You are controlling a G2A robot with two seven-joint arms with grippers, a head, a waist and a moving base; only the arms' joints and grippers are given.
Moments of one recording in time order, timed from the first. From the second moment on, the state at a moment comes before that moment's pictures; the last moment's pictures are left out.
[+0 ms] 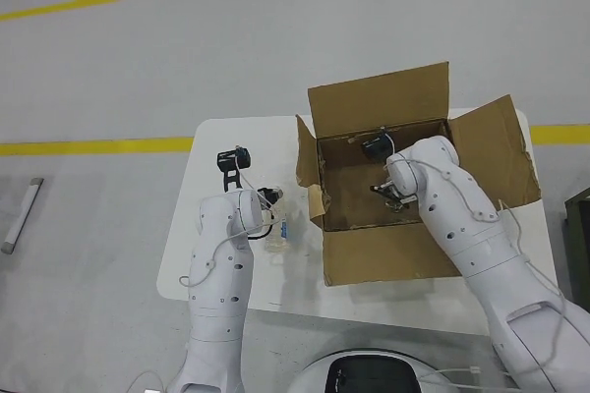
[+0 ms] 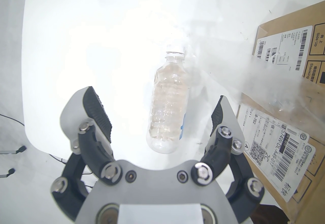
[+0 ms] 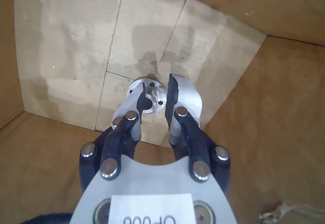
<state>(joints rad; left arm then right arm) 0.76 -1.61 -1.41 -1.40 1.56 0.21 -1.24 -0.51 -1.50 1.16 -1.02 -1.39 0.01 1.34</state>
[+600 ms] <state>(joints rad) 0.76 -1.61 -1.41 -1.40 1.56 0.21 -1.24 -0.58 -1.49 1.16 -1.09 -1.42 0.01 1.40</state>
